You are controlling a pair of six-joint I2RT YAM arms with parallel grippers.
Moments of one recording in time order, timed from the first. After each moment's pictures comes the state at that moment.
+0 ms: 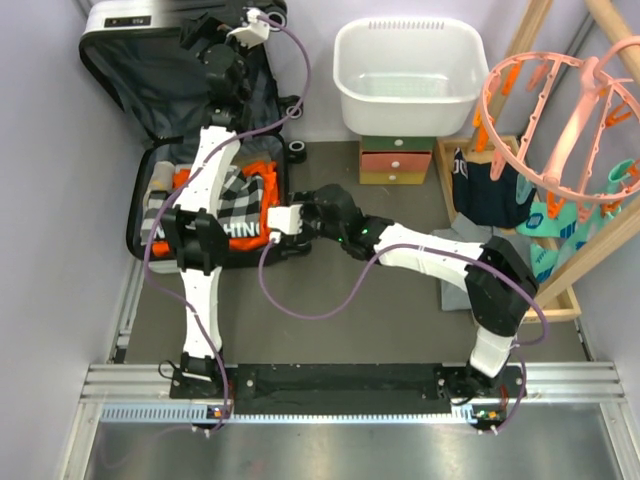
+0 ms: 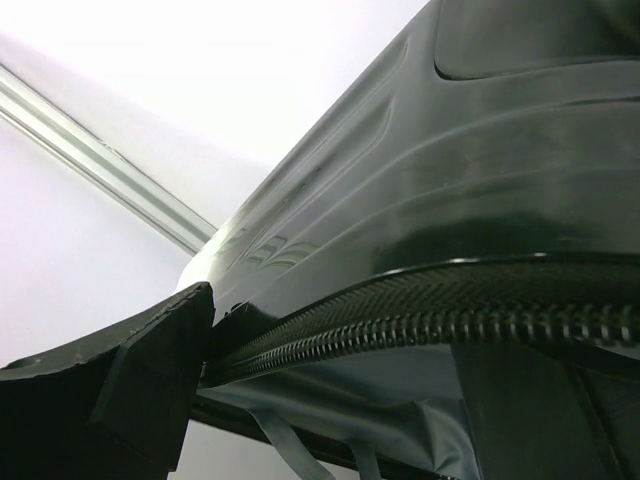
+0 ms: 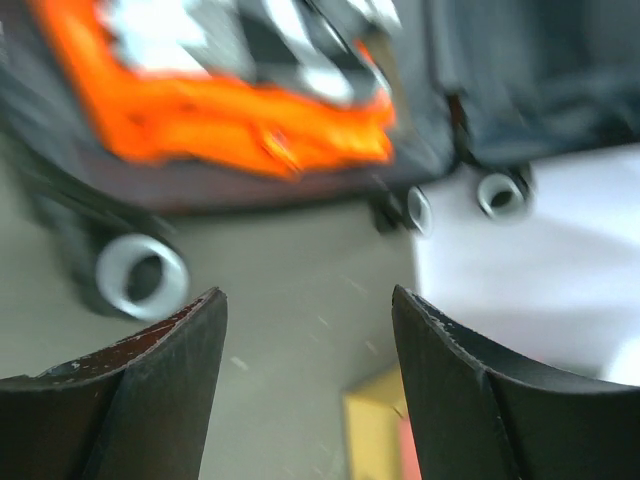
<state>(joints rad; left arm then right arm) -0.18 2.27 2.43 0.23 -0.48 1.01 0.89 1.78 1.32 0.07 0.01 -0.96</state>
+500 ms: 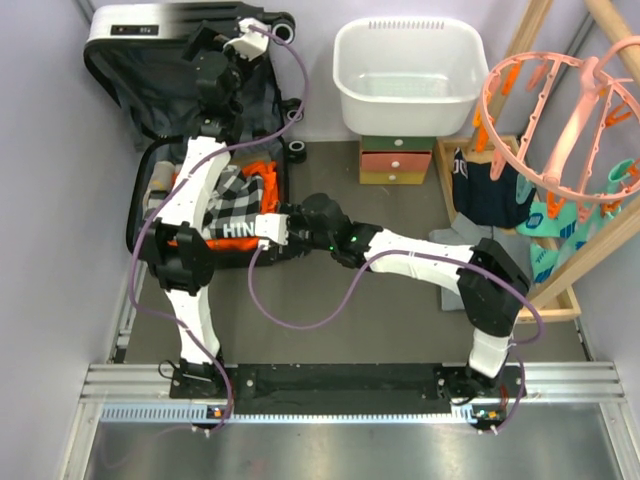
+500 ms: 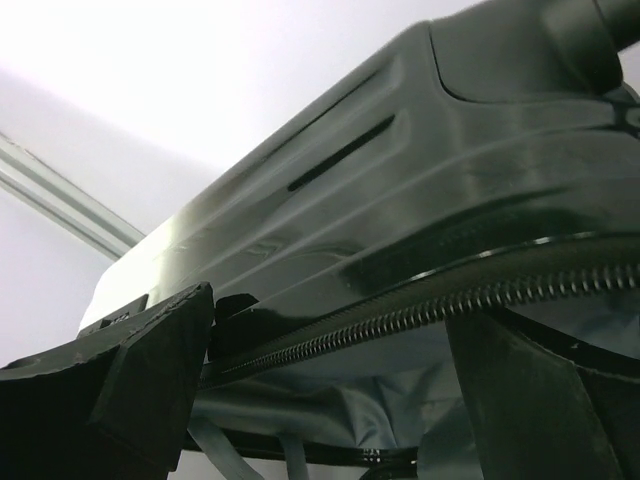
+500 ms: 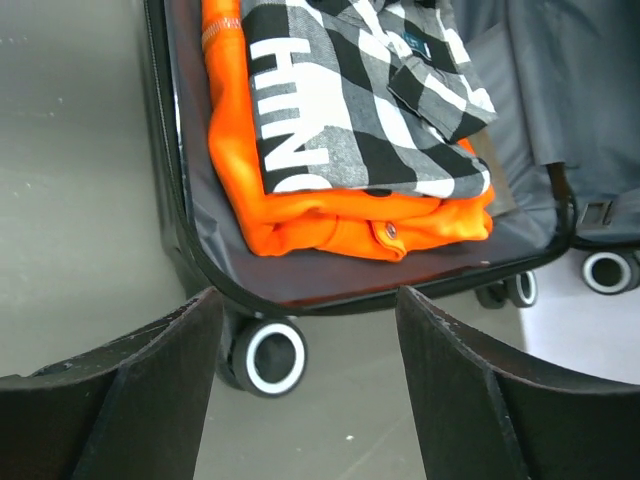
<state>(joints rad) -0.19 2.01 2.09 0.18 -0.31 0.79 0.99 1.80 1.34 0.06 -0.14 -0.75</state>
